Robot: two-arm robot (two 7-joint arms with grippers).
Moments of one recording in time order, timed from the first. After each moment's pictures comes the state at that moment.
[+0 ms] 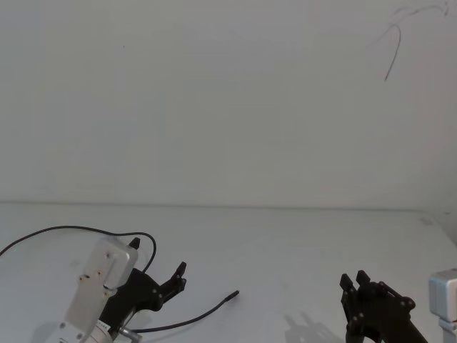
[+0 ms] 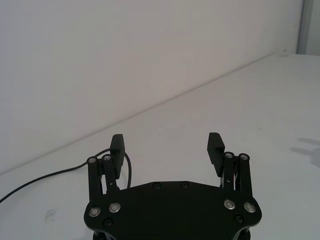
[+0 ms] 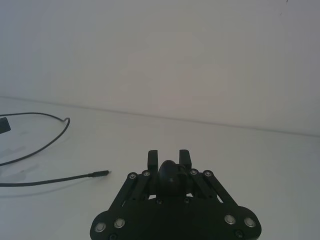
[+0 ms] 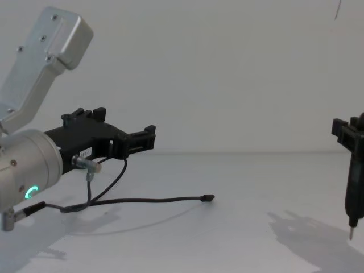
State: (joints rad) left arm -0.24 0.38 0.45 -1.63 -0.20 0.01 -0.01; right arm -0.01 0.34 -0.23 -1.77 0.29 0.03 0.07
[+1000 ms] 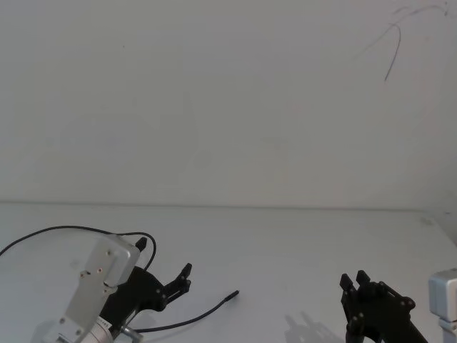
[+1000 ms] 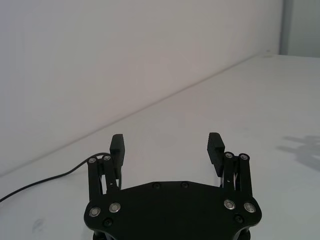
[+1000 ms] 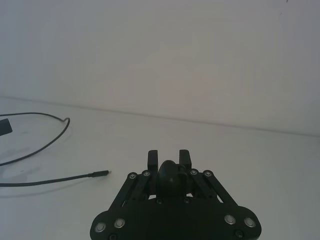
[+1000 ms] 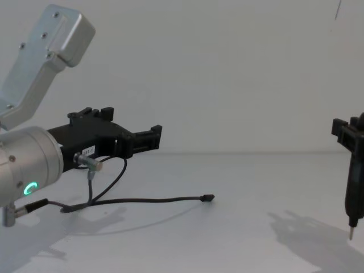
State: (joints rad) left arm -0.25 0.39 0.45 -1.62 -0.22 0.01 -0.08; right arm -0.01 0.34 -0.23 -1.77 0.29 0.03 0.07
